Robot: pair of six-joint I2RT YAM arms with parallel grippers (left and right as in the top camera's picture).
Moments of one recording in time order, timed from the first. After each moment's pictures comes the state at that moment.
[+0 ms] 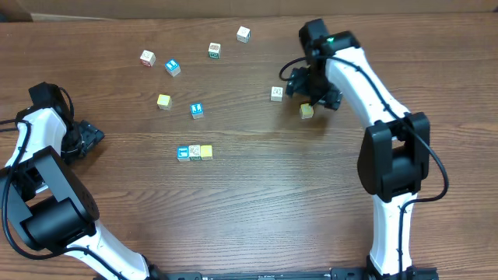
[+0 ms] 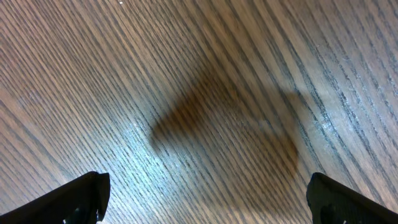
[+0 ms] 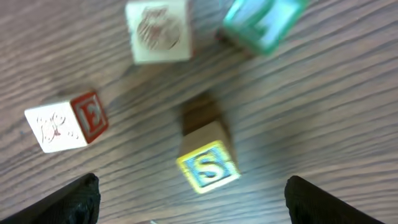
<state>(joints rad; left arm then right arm) 0.49 1.99 1.37 -0.83 -0.25 -0.50 0.30 2.26 1.95 -1.16 0.03 0.64</state>
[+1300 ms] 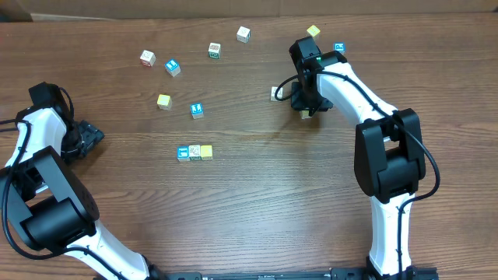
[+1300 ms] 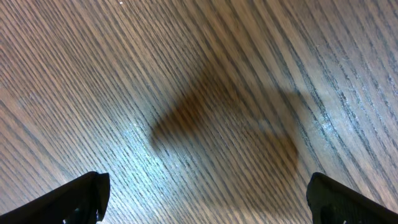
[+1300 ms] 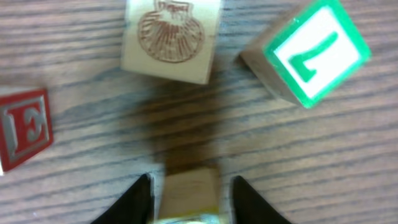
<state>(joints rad) 0.49 1.99 1.37 -0.83 -0.25 -0.50 0.31 2.26 1.78 -0.95 0.14 0.37</state>
